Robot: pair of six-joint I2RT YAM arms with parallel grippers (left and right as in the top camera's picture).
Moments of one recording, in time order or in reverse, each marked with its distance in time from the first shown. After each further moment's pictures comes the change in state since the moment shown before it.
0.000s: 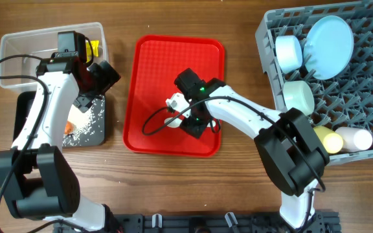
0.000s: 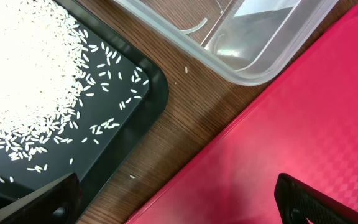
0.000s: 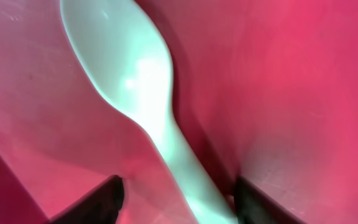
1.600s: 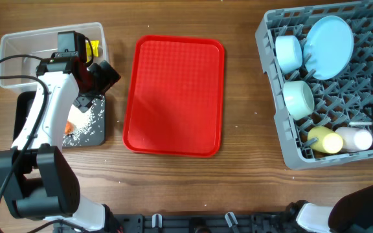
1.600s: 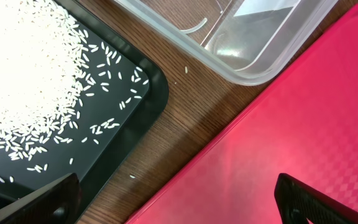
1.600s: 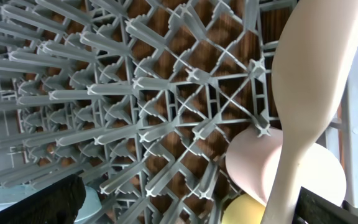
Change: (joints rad) left arm 0.000 0.000 0.000 0.000 0.000 0.000; right arm -1.258 -0.514 -0.031 -0.124 0.238 1.359
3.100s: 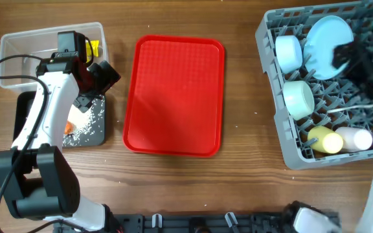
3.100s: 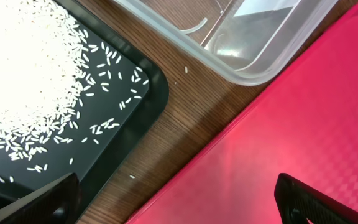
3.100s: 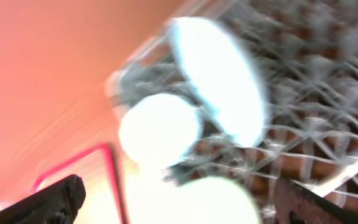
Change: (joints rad) left arm 0.000 0.000 0.000 0.000 0.000 0.000; right arm 0.208 -0.230 0.000 0.170 -0.474 -0.694
